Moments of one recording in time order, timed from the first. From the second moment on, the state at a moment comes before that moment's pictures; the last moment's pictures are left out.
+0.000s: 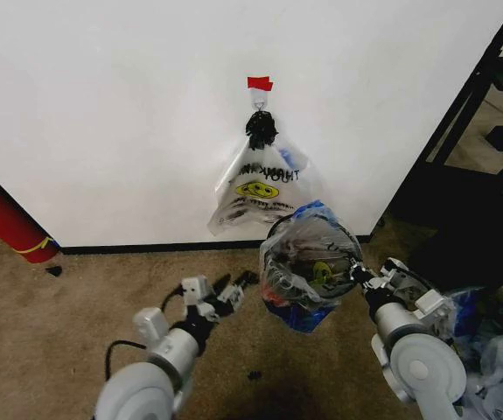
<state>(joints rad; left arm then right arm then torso) 1.39 -0.99 -0.20 -2.40 -0.94 0.30 -0.38 -1.41 1.35 0.53 2.19 0.97 -0.35 0.40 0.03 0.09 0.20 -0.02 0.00</state>
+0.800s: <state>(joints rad) 0.94 -0.73 -0.12 -2.35 -1.32 0.38 -0.39 -1.39 1.20 0.41 2.05 0.76 -0.14 0.04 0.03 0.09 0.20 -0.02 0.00</state>
